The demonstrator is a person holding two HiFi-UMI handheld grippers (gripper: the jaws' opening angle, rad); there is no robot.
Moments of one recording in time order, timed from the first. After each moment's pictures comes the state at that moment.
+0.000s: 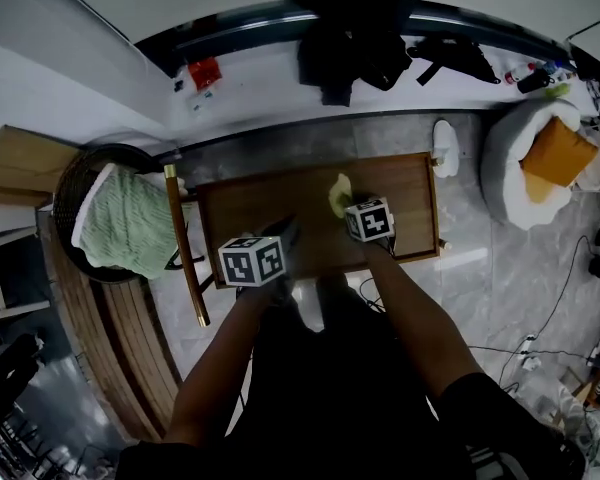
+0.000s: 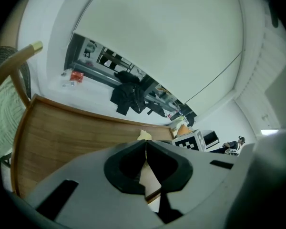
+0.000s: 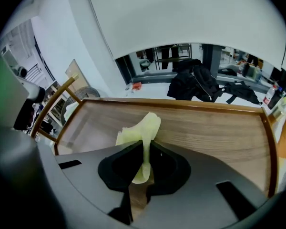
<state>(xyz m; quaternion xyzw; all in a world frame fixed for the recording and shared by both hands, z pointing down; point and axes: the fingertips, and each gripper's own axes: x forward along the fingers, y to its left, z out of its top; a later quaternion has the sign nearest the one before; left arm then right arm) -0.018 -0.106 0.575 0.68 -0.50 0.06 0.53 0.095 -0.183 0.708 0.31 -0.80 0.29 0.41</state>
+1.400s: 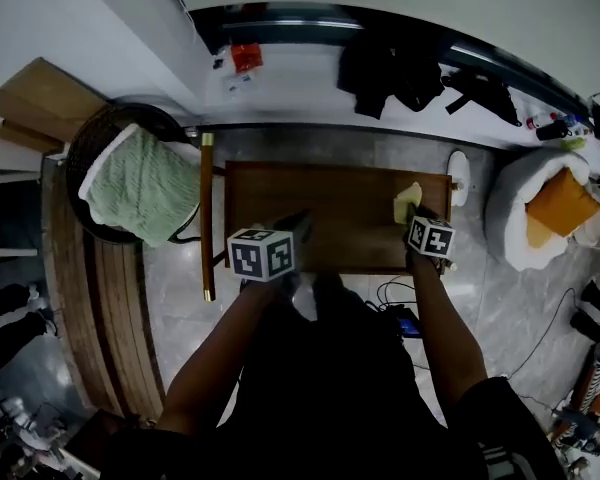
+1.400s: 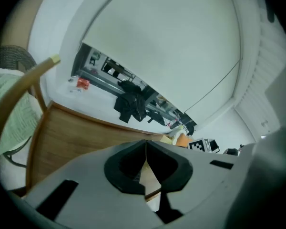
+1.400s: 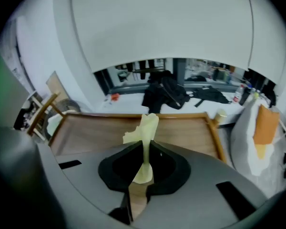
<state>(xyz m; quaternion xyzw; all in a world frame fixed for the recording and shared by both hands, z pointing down) -0.042 -0.086 0.540 0.68 -0.53 0.02 0.51 0.208 -0.222 0.653 0.44 -0.76 0.28 0.38</state>
